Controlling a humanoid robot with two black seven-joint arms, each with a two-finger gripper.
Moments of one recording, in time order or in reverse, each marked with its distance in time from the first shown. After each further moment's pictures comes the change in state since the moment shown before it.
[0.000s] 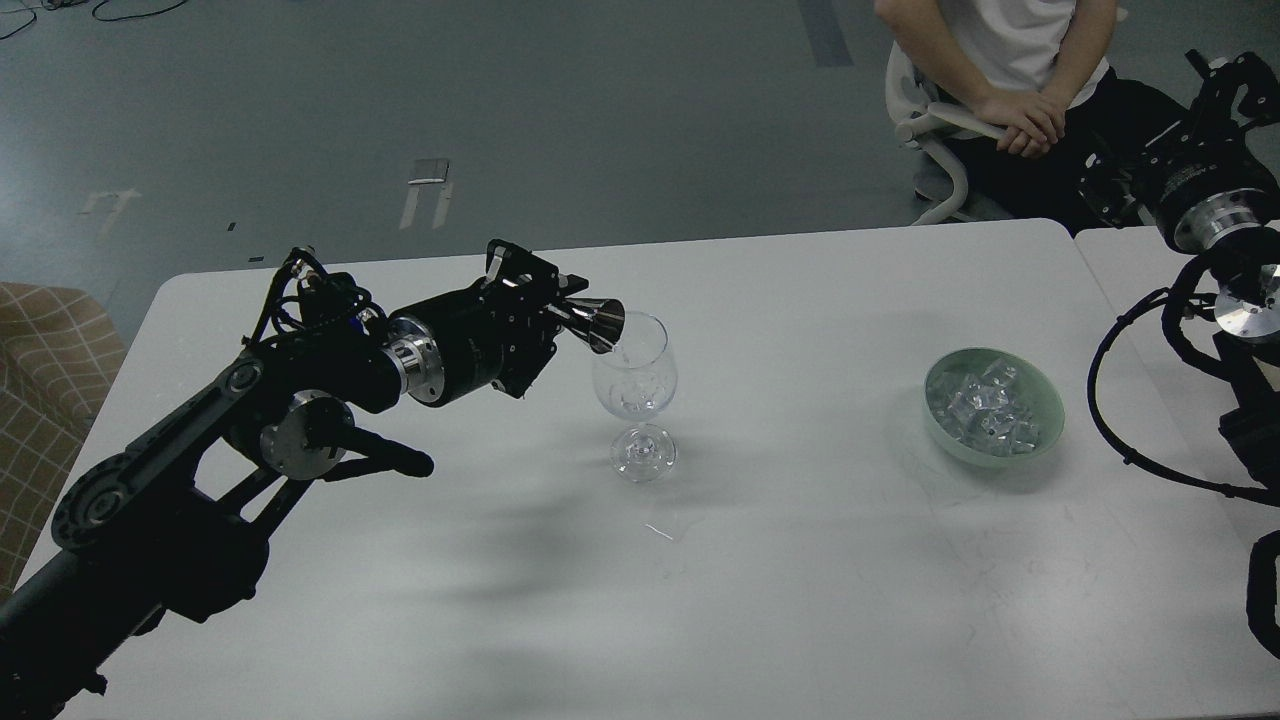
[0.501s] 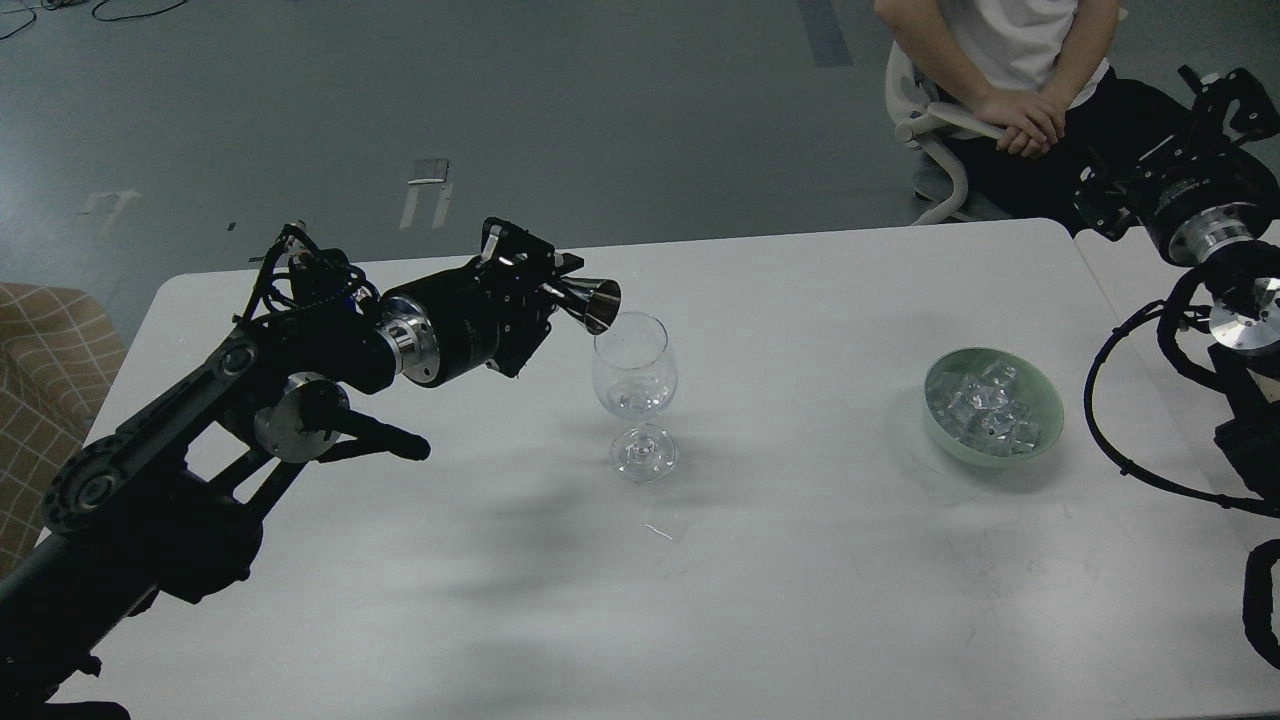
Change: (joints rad) left arm -0.041 0.012 0.000 0.001 0.021 0.003 0.000; right arm -0.009 0.009 0.001 -0.006 0.000 0.014 0.002
